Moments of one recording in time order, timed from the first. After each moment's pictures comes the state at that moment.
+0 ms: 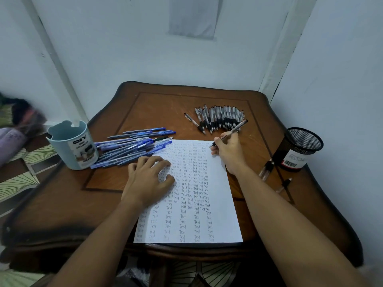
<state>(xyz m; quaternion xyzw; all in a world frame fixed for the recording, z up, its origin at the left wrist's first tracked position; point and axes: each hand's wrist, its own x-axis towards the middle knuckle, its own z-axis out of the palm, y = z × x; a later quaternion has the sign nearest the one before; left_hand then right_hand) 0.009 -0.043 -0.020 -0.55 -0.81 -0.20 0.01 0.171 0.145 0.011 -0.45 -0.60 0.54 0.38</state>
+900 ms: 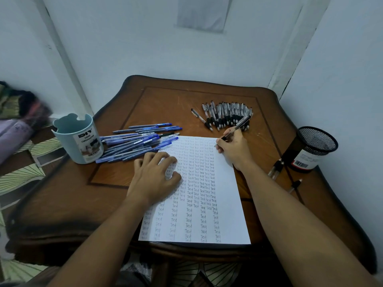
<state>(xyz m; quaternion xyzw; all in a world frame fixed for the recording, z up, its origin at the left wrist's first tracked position) 0.011 -0.044 -0.018 -0.55 -0.81 -0.18 0.02 0.165 0.156 0.000 -0.44 -0.68 0.48 0.34</state>
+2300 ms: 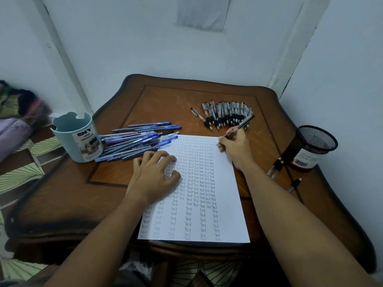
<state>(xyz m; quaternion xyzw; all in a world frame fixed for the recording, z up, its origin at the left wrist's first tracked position) 0.009 -0.043 -0.020 -0.55 -0.81 -0.19 0.01 0.169 0.158 -0.002 -0.44 -0.66 0.50 0.36</state>
